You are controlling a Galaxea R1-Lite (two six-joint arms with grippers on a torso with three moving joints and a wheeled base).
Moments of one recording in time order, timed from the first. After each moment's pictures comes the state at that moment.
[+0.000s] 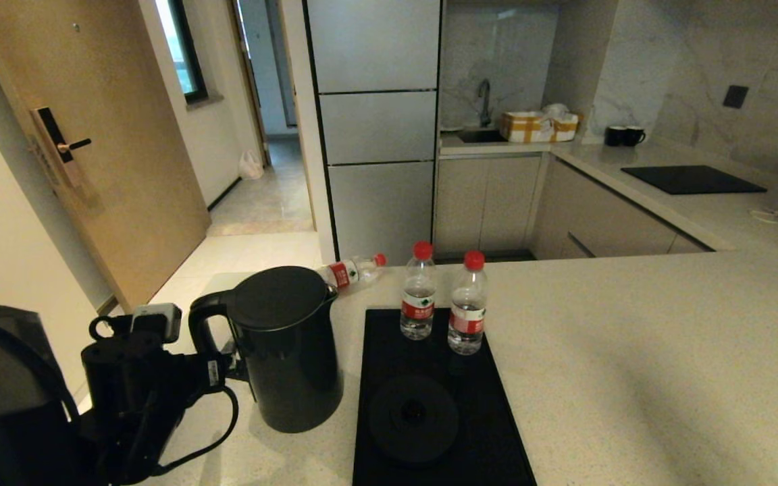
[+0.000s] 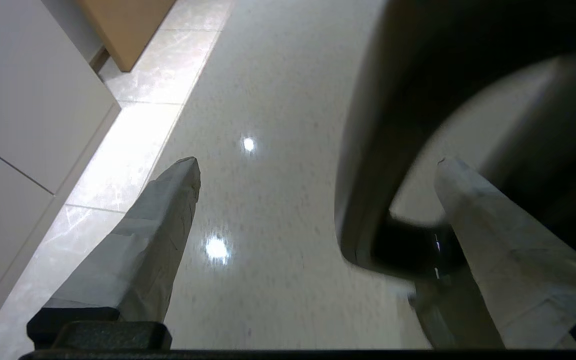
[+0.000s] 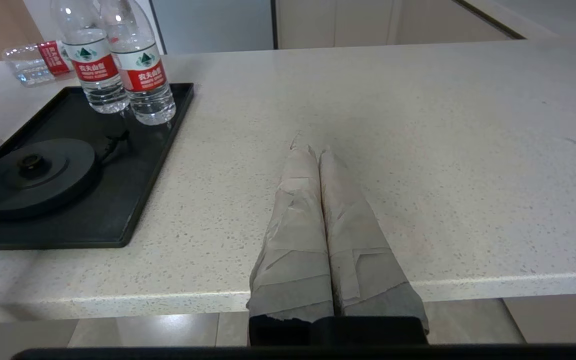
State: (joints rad) left arm -0.22 2.00 -0.21 -1.50 0.44 -0.04; right arm 0.00 0.00 -0.01 0.03 0.01 -0.03
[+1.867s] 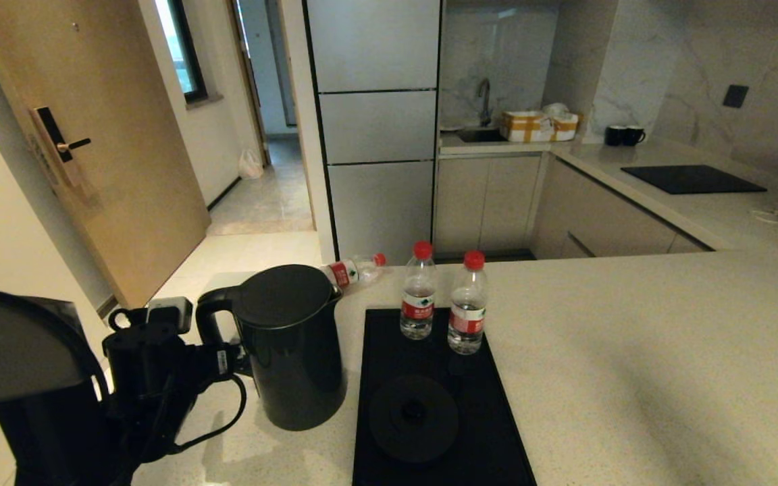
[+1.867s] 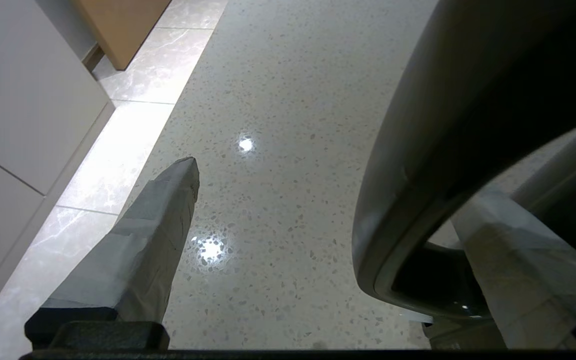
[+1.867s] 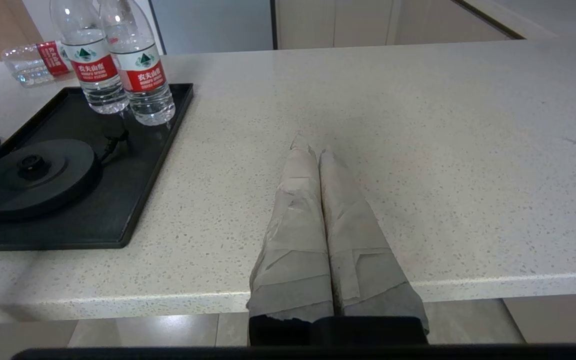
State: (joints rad) left arm -0.19 2.08 -0.29 -1.49 0.40 -0.04; right arm 0.00 0.00 -0.01 0.03 0.01 -0.03
